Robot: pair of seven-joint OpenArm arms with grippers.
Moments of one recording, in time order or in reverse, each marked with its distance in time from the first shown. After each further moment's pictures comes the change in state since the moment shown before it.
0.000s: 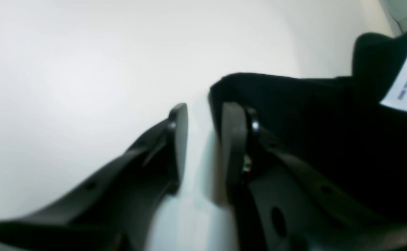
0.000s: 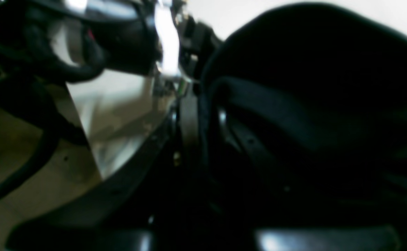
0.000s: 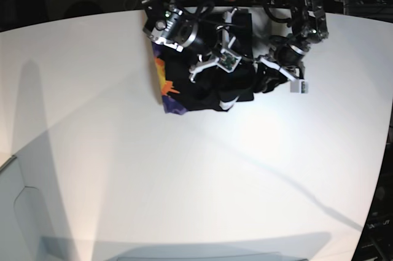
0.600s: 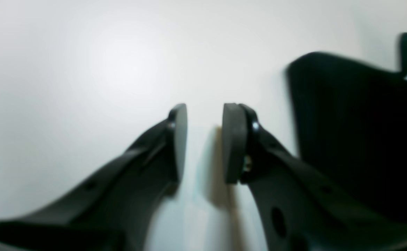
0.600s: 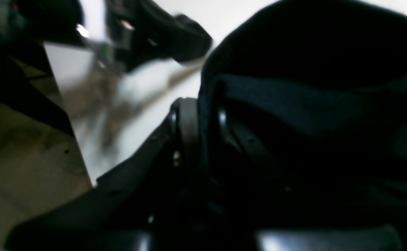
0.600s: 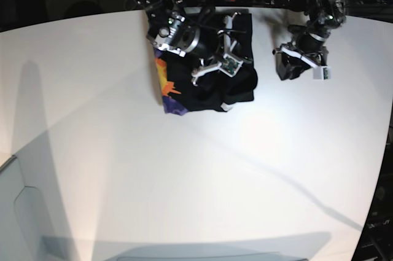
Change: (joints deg) left arm 5.8 -0.6 -10.3 6.3 2.0 1.1 3.1; right arm 2.6 0.0 0.0 -3.5 0.1 0.0 -0.3
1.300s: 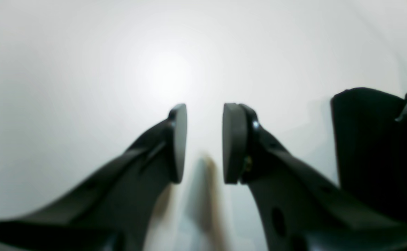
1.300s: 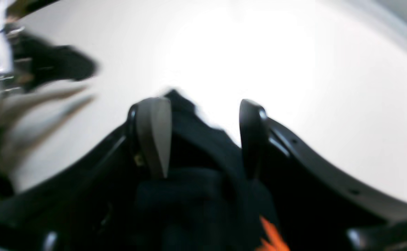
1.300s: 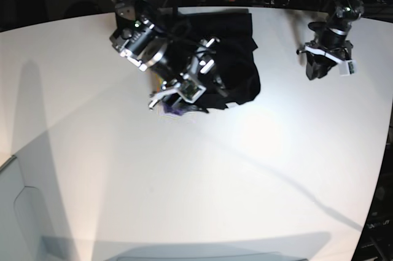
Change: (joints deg) left arm 1.9 0.3 -10.0 4.5 -0.2 -0.3 0.4; right arm -1.4 -0.3 13.0 16.2 0.5 0.0 0.3
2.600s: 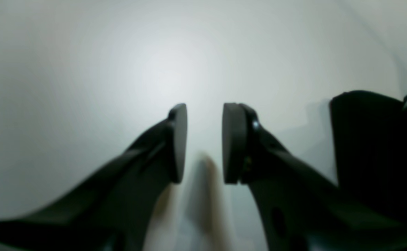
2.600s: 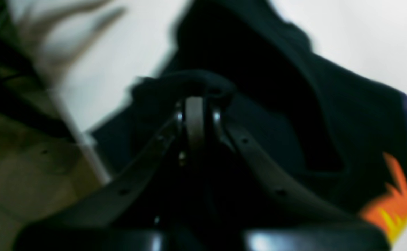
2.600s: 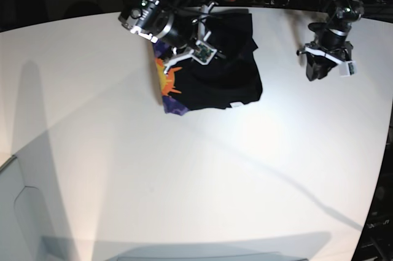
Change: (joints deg) left arm -0.3 0.0 0.0 0.0 0.0 0.0 0.0; right arm -7.1 6.3 -9.3 -3.0 -0.3 0.0 -1.1
